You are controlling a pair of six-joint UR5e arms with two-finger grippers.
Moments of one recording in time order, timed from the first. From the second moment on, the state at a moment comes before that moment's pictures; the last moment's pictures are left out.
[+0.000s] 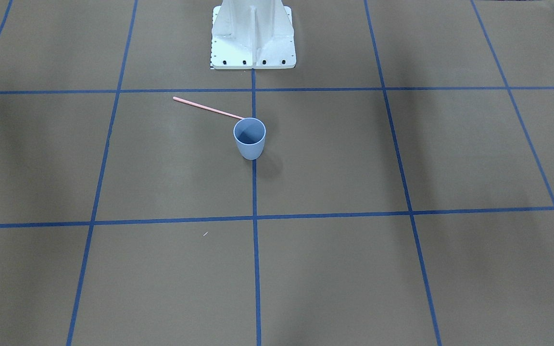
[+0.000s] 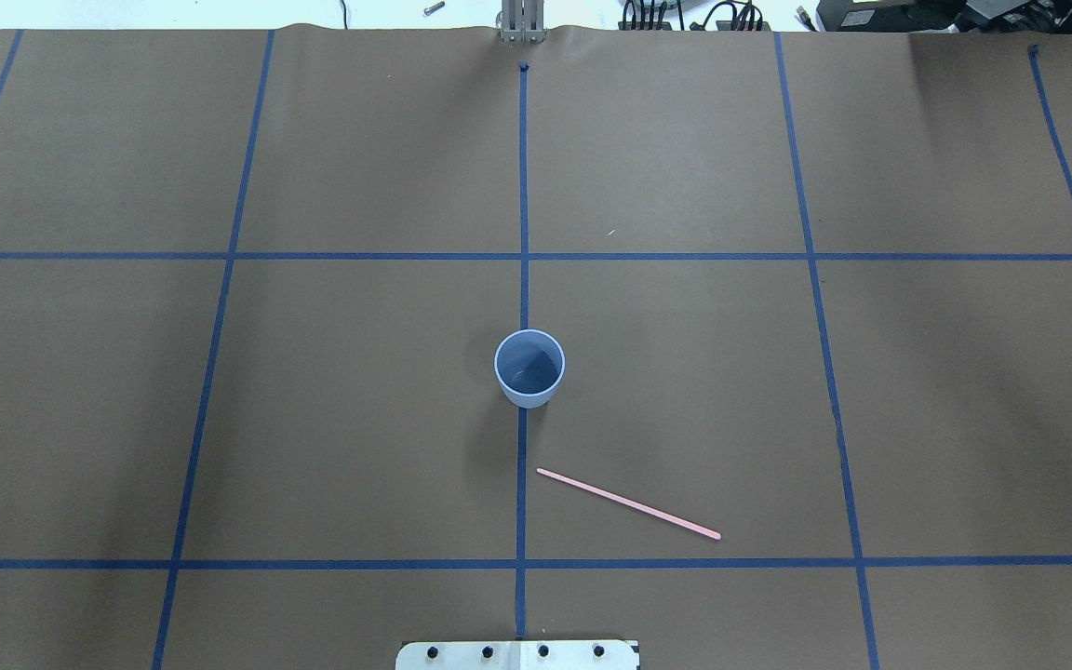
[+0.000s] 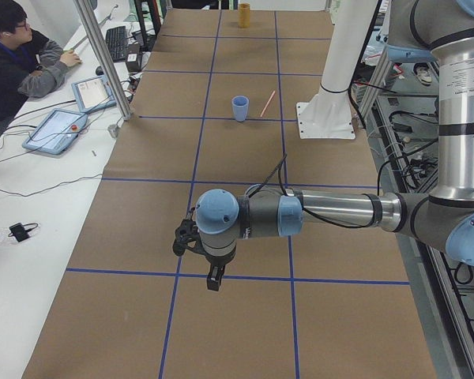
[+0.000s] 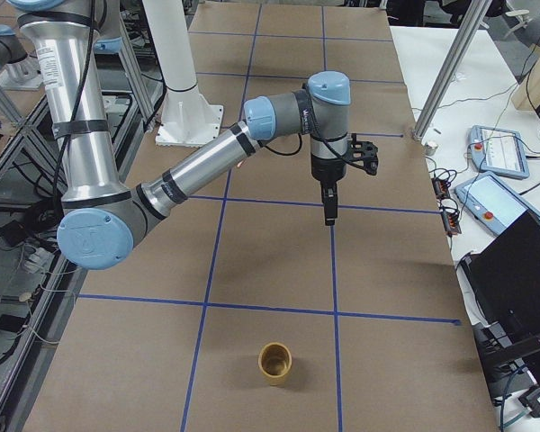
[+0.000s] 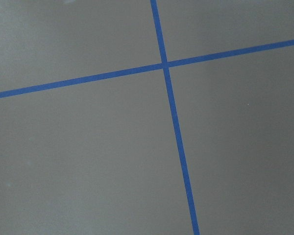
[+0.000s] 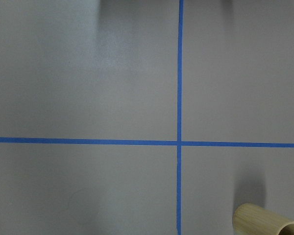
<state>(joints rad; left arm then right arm) -1.69 -1.46 -1.75 -1.44 -2.39 0.31 1.46 -1.41 2.04 -1.98 2.10 0.20</state>
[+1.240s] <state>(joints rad) -1.69 -1.46 -1.76 -1.45 -2.40 0.32 1.52 -1.54 2.00 -1.96 2.16 0.08</state>
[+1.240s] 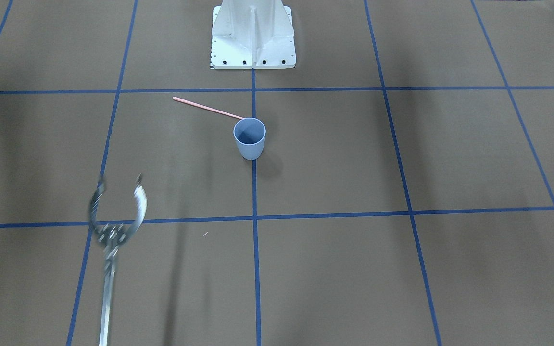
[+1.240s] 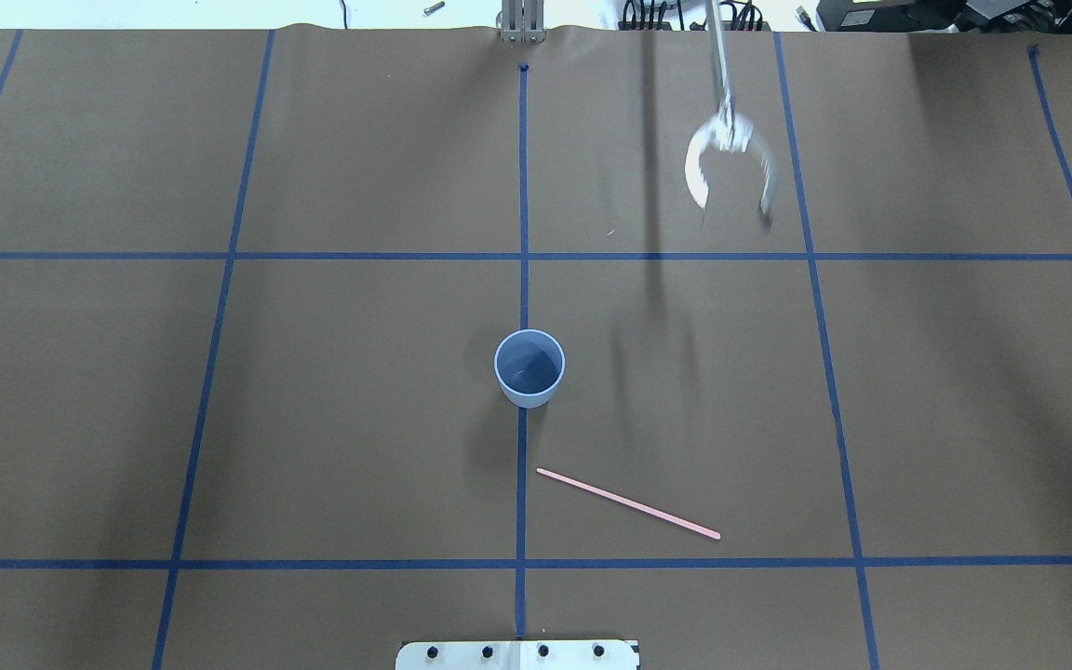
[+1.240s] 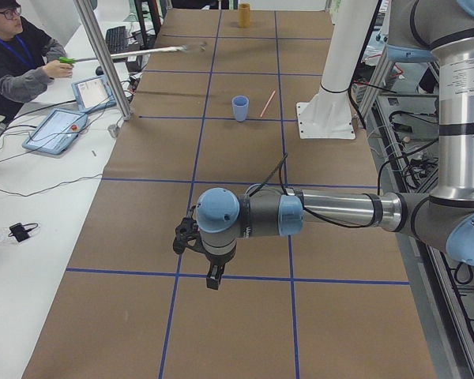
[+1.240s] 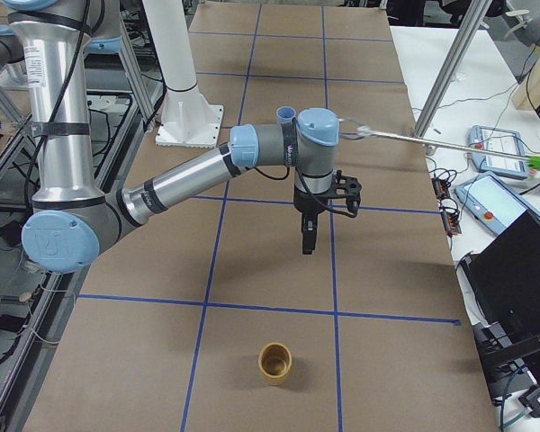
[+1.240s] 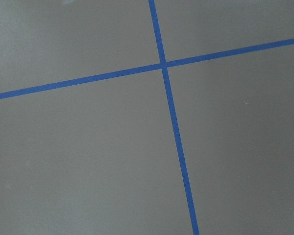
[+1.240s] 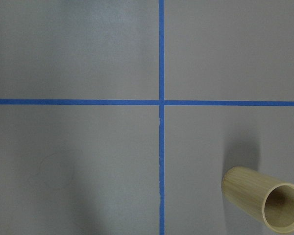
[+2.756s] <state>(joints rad) -1.68 -1.45 -1.75 -1.45 -2.41 0.32 1.65 -1.68 1.96 -1.96 2.26 -0.14</state>
